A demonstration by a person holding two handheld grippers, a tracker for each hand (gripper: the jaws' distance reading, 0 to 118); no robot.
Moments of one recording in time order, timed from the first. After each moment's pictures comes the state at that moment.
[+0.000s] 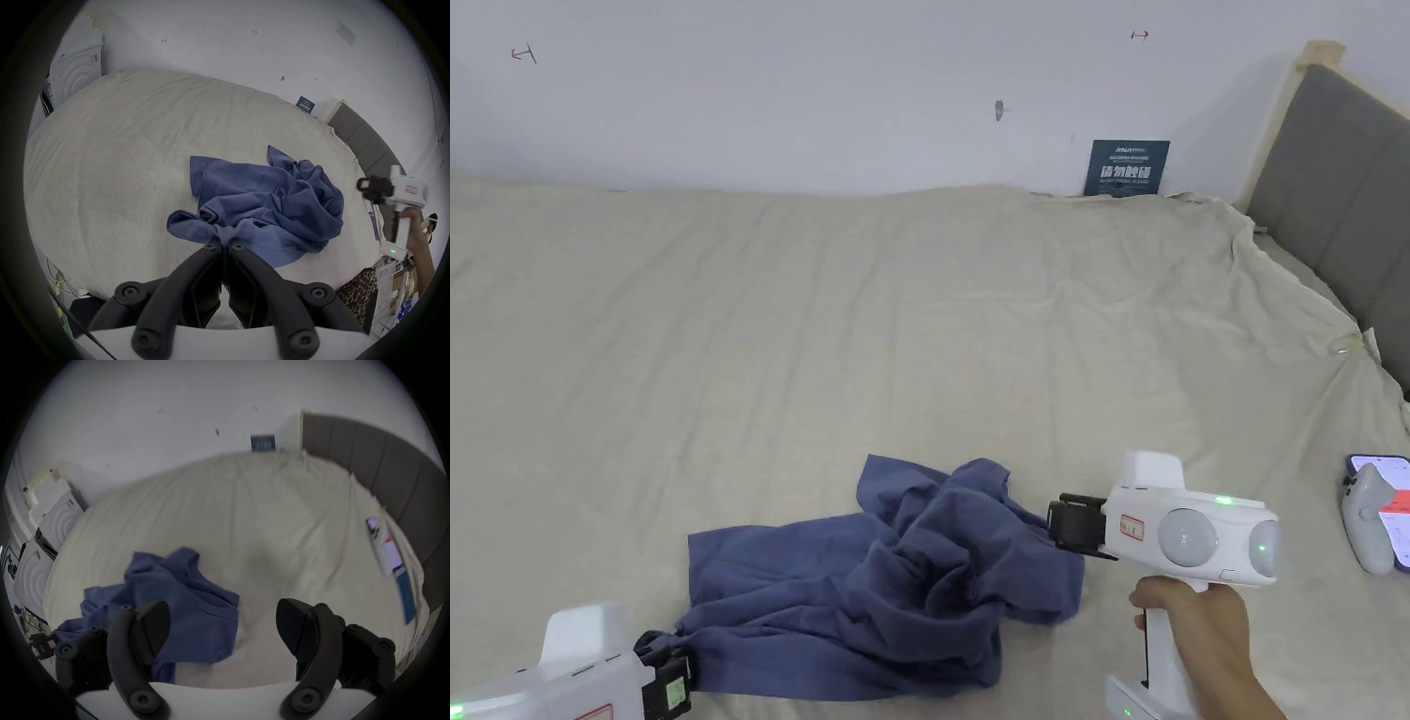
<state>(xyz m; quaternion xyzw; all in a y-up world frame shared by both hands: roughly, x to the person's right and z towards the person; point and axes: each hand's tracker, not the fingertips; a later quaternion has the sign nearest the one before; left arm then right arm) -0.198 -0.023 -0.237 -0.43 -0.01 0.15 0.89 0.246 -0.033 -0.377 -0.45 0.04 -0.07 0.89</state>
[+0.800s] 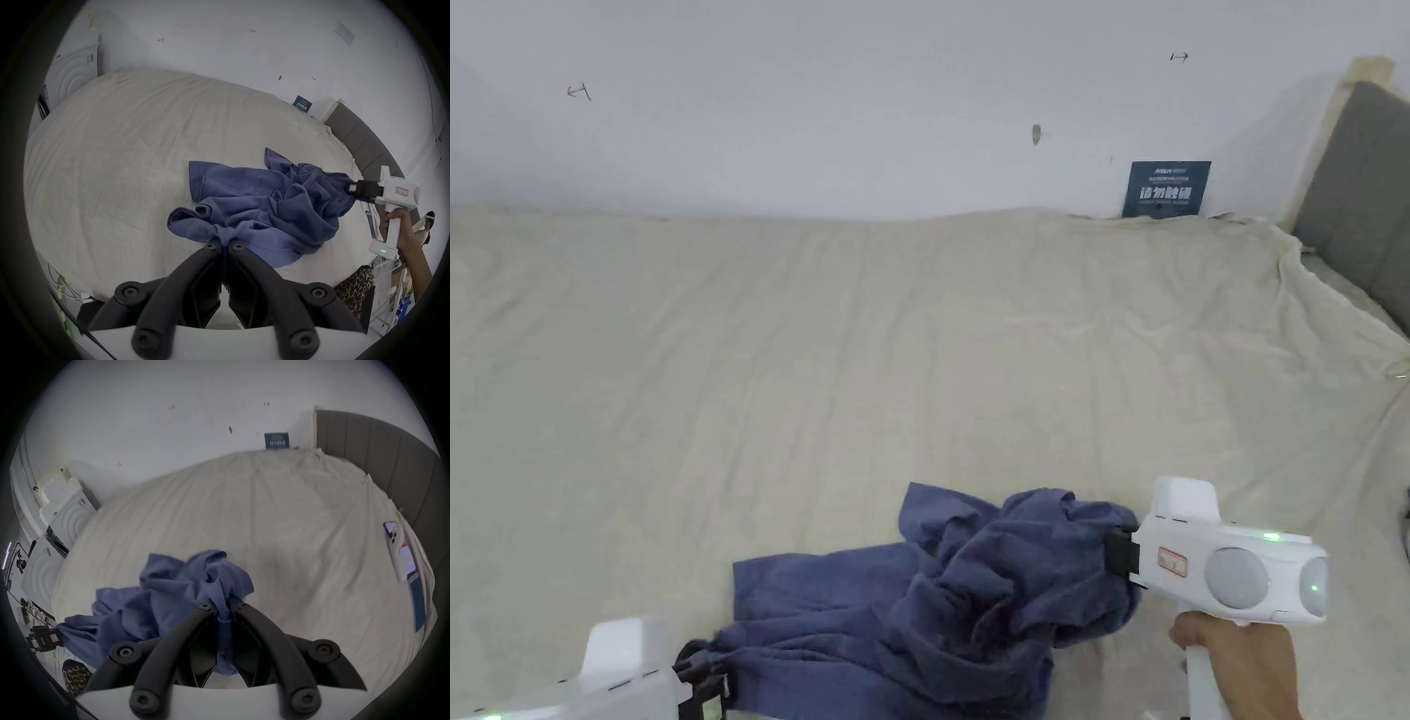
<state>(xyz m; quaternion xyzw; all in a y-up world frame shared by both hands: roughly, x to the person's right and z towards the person) -0.207 -0.007 -0.242 -0.44 -0.03 0.14 0.89 0.238 -0.013 -0.365 -0.39 0.09 -0.08 0.91</state>
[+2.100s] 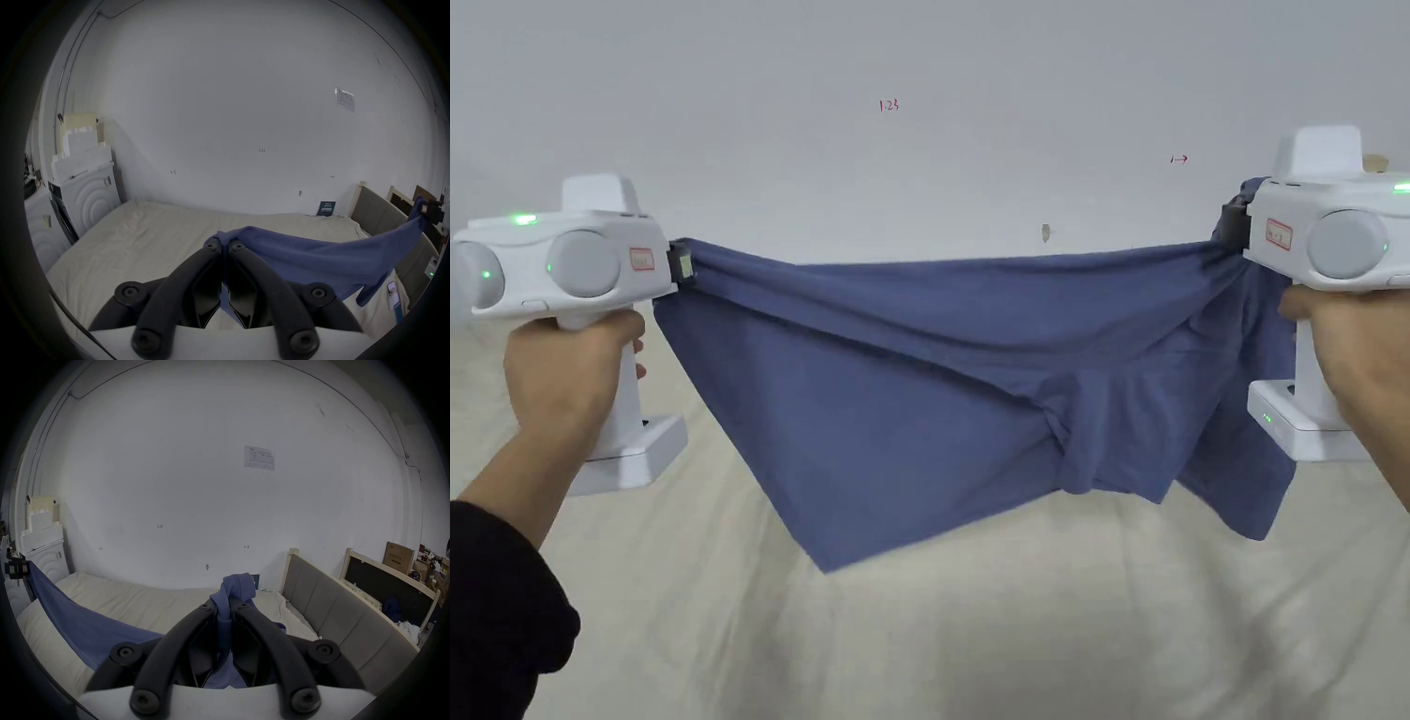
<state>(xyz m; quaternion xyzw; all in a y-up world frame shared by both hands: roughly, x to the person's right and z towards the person) -0.234 0.275 -0.503 -0.16 0.09 0.03 0.98 0.257 0.277 -0.501 -0.10 -0.01 0.03 0.99</state>
